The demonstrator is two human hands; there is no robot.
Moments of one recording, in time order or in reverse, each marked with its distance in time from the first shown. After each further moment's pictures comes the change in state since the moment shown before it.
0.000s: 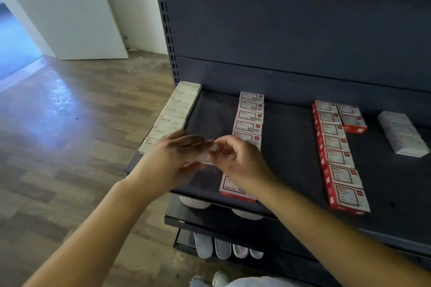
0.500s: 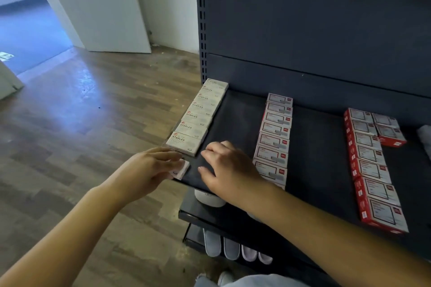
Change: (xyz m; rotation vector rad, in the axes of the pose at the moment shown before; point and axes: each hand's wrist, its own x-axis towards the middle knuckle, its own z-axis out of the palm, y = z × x) left_hand -0.091 -0.059 -0.014 0.068 -0.204 -0.140; right_hand 0.009 -0.026 0.055 -0.696 -0.227 -0.368
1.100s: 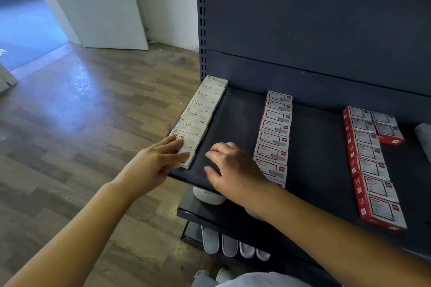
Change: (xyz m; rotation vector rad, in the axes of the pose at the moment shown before) left_hand 0.004 -0.004 0.026 -0.075 0.122 -0.092; right_hand -0.006 0.006 0.004 0.072 -0.032 0.054
